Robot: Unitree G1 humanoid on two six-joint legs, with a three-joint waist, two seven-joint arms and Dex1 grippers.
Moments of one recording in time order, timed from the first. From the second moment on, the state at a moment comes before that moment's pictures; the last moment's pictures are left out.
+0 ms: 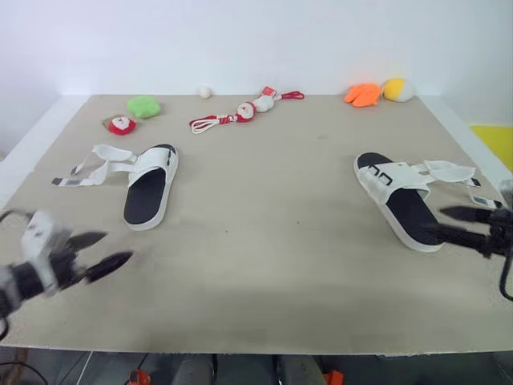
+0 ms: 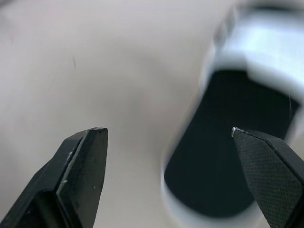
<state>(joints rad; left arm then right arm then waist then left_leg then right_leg) -0.04 0.79 0.40 -0.32 -0.65 0.65 -0.92 -0.32 -1.06 -0.38 0.31 0.47 0.48 1.24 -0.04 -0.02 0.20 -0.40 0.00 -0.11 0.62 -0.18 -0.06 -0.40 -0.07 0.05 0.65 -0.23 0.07</state>
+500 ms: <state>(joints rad) -0.60 0.32 -0.17 -0.11 -0.53 0.60 -0.85 -0.28 -1.06 -0.21 0.19 -0.21 -0.27 0.64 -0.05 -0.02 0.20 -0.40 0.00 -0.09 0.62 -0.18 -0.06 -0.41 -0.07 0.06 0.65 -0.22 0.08</state>
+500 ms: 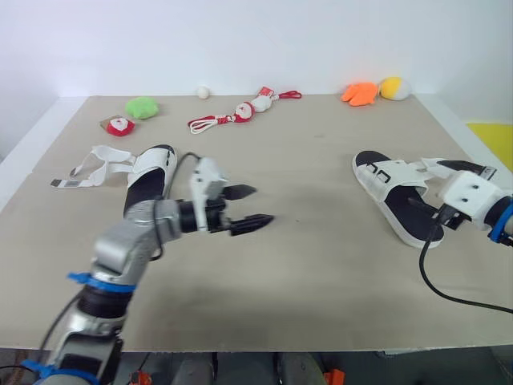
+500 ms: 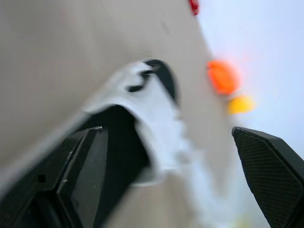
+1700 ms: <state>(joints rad) -0.58 0.25 -0.15 -0.11 -0.51 0.57 -0.77 -0.77 -0.95 0.31 0.87 -0.77 -0.47 0.10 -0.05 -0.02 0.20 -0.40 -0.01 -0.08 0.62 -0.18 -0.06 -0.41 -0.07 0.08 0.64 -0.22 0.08</state>
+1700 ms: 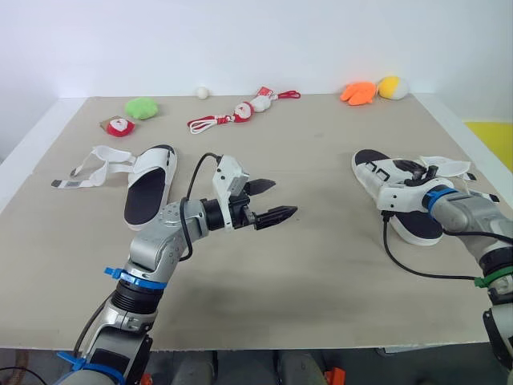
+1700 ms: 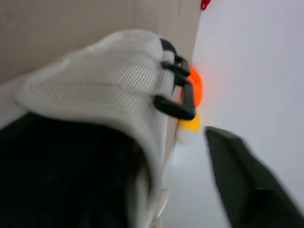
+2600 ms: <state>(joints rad) -0.56 0.58 0.07 -0.10 -0.60 0.60 -0.95 -0.98 -0.86 0.44 0.75 -0.73 -1.24 0.16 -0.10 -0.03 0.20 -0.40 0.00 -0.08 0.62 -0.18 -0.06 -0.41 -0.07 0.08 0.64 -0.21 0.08</state>
